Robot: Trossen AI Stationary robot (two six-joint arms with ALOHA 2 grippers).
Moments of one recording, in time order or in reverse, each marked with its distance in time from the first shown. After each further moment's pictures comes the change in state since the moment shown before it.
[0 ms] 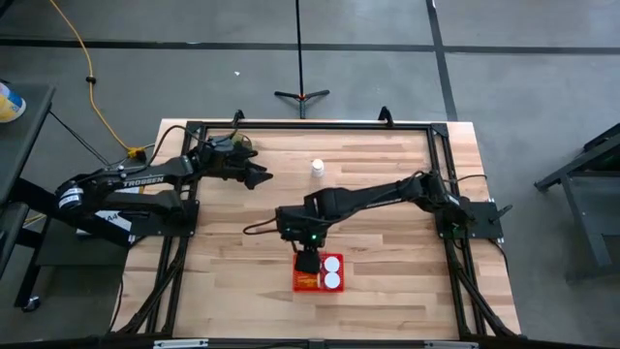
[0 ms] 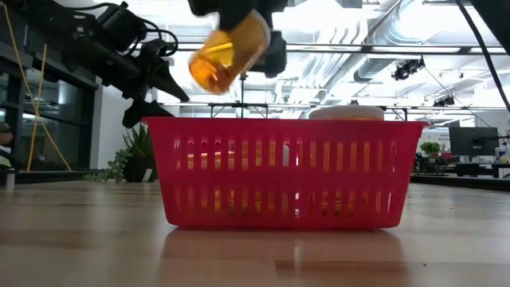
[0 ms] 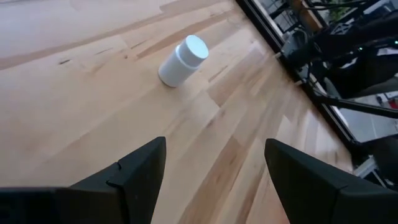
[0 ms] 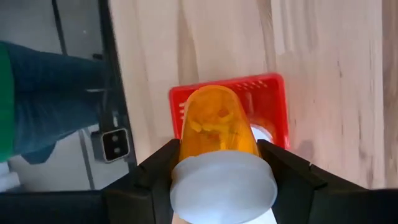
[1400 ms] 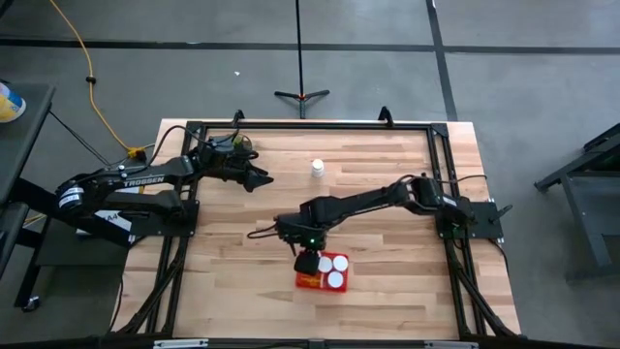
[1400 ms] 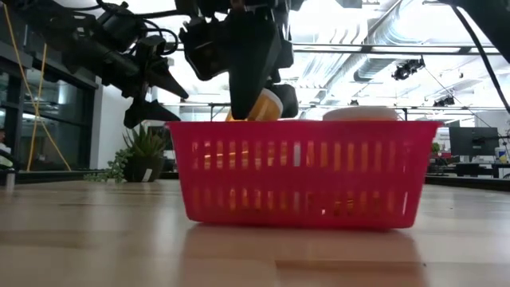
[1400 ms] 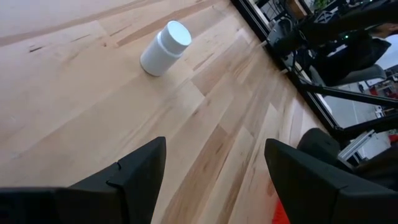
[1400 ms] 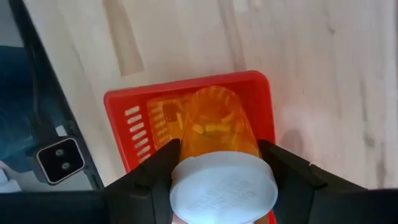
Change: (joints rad) left arm -0.003 0.005 0.000 0.003 0.068 0.001; right arm -0.010 0.074 -0.112 0.049 0.018 0.066
